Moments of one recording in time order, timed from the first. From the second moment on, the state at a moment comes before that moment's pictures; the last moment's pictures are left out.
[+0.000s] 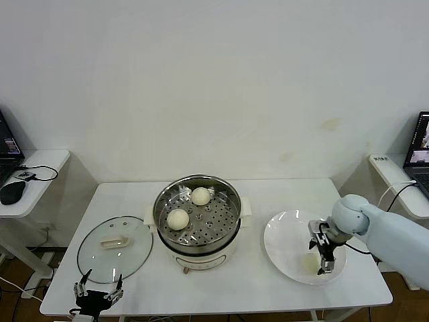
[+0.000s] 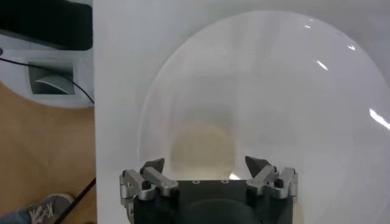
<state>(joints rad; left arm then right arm) 1.73 -1.44 -0.79 -2.00 0.17 0.16 0.11 -0.21 0.58 -0.69 1.46 -0.16 -0.39 -1.21</state>
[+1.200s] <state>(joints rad) 1.70 -1.45 -0.79 -2.00 0.16 0.16 0.10 0.07 0.62 -0.78 1.44 -0.03 -0.40 -1.28</state>
